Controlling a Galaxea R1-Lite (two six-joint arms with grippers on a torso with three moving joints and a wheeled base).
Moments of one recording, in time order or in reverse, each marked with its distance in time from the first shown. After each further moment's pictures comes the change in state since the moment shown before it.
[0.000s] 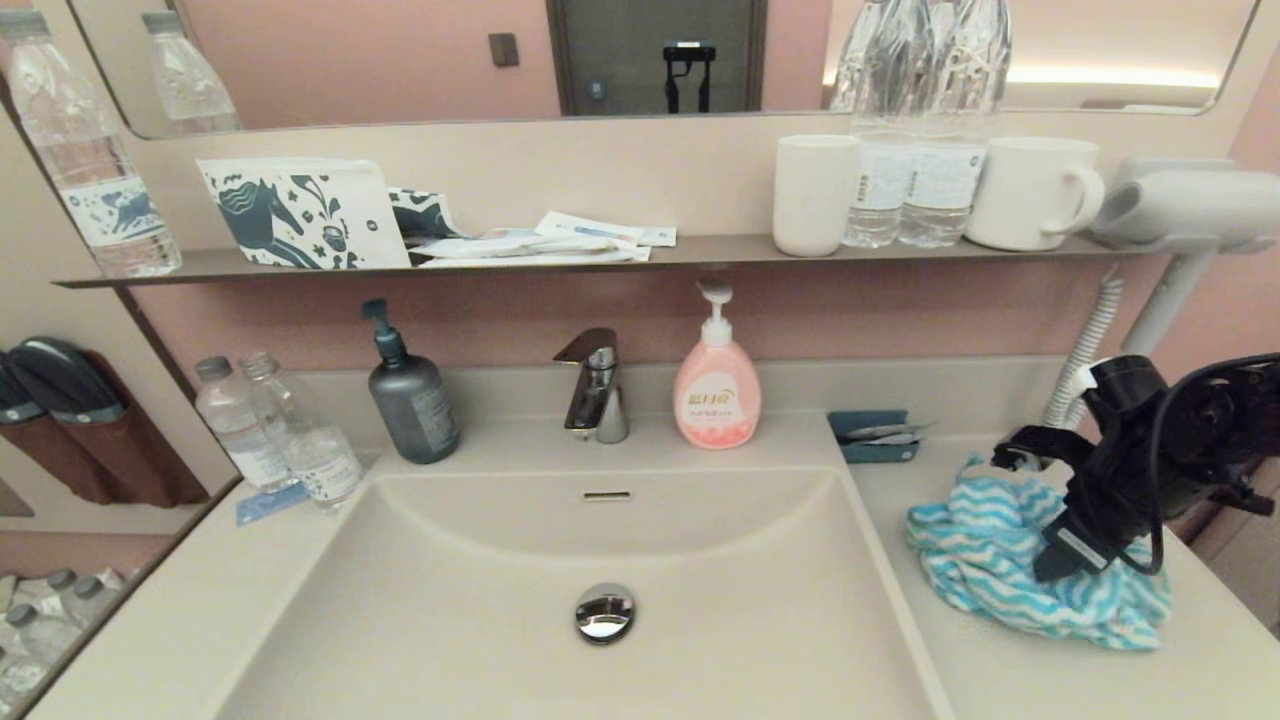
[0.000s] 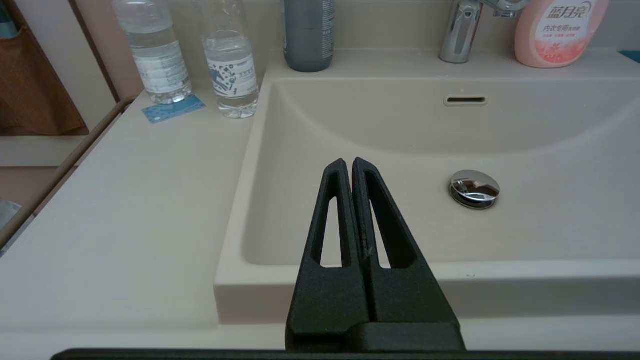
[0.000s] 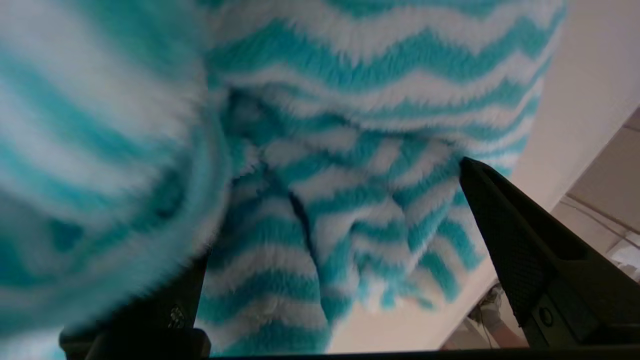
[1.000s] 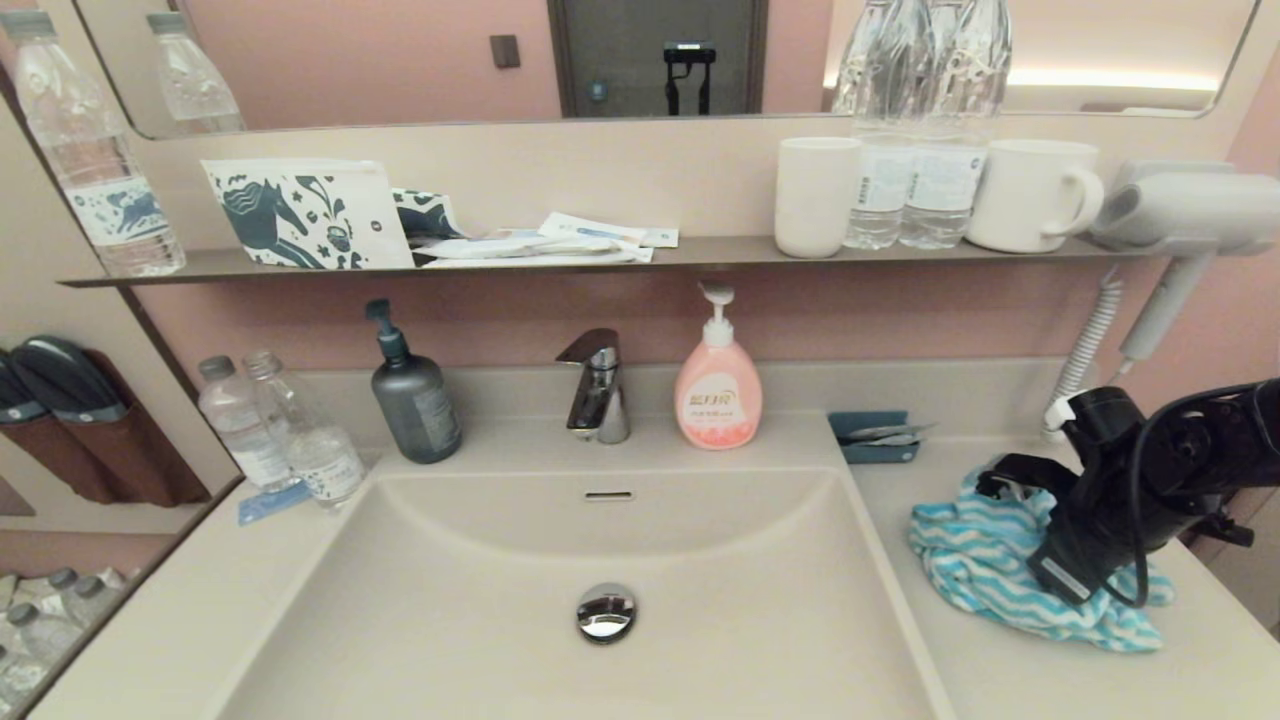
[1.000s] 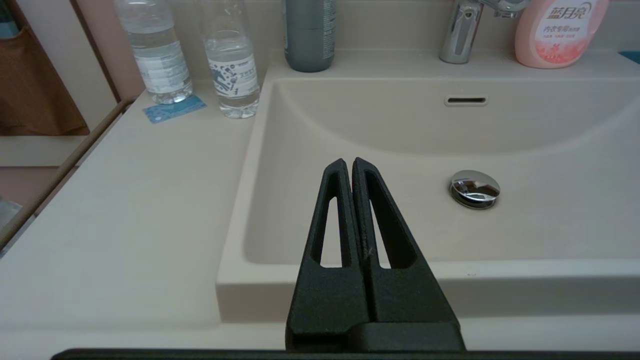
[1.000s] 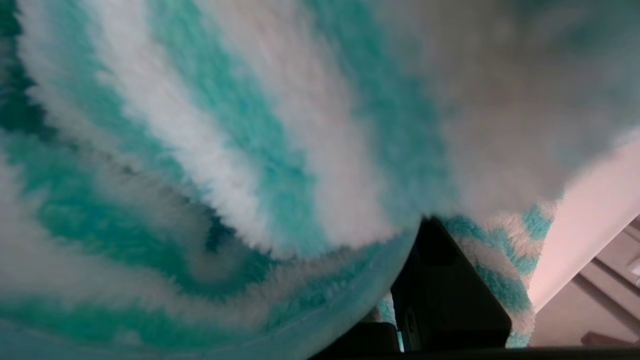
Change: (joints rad) left arm 0.000 0.000 0.000 0.000 0.000 0.000; right arm 0.033 0.025 0.146 -0.026 0.027 0.021
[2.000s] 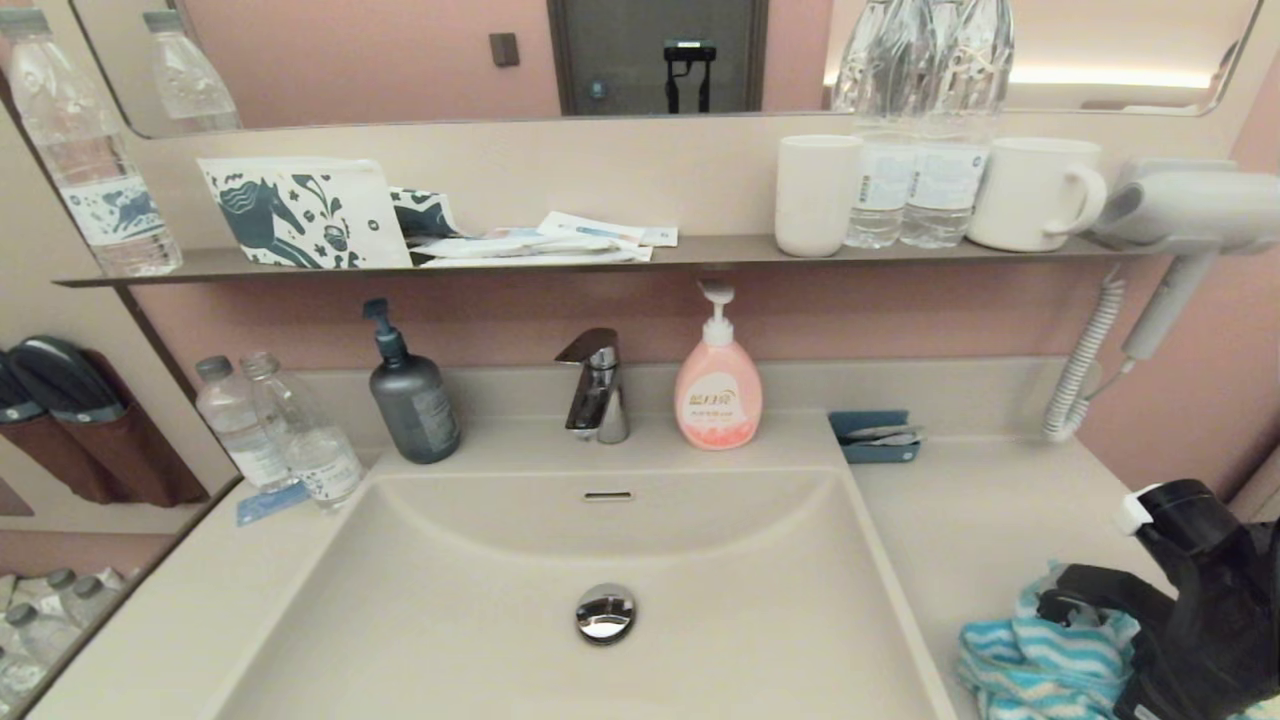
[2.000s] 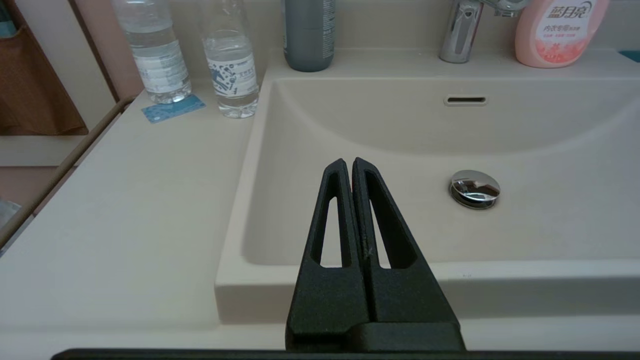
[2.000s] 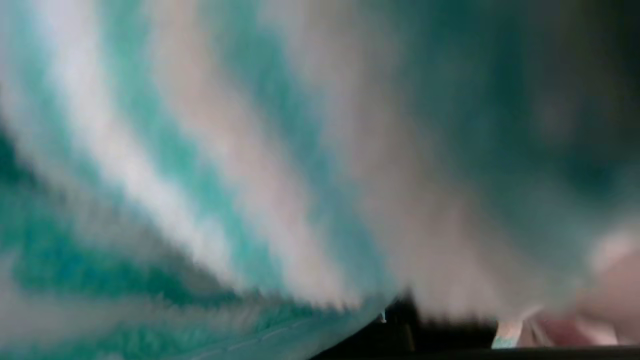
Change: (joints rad) left arm 0.000 0.000 0.000 0.000 0.000 0.000; right arm 0.029 -0.293 0.425 0.016 -0.035 0.018
